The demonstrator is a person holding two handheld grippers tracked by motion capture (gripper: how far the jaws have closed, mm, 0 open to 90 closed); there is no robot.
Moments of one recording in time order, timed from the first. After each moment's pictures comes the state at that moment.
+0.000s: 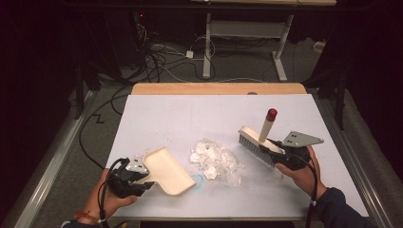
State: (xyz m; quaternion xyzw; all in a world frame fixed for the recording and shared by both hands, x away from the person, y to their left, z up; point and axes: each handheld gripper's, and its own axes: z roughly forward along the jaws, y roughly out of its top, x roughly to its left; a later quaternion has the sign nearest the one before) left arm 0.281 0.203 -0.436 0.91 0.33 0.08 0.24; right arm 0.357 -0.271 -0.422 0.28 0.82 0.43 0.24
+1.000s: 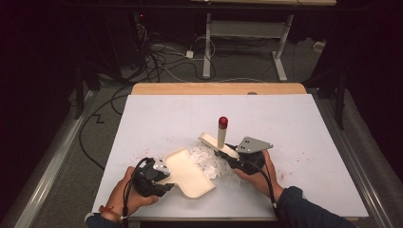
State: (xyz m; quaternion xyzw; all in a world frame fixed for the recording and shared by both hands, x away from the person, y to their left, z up) left arm 0.292 0.147 -0.439 0.92 0.30 0.06 0.23; right arm 0.352 -0.159 -0.445 0.23 0.83 0.46 0.21
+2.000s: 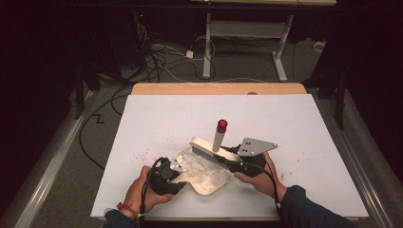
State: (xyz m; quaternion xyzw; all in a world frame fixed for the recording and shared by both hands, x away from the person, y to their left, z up) left arm 0.302 0.117 -0.456 0.92 0.30 0.07 0.23; right arm 0.341 -0.160 -0.422 0.16 0.83 0.50 0.18
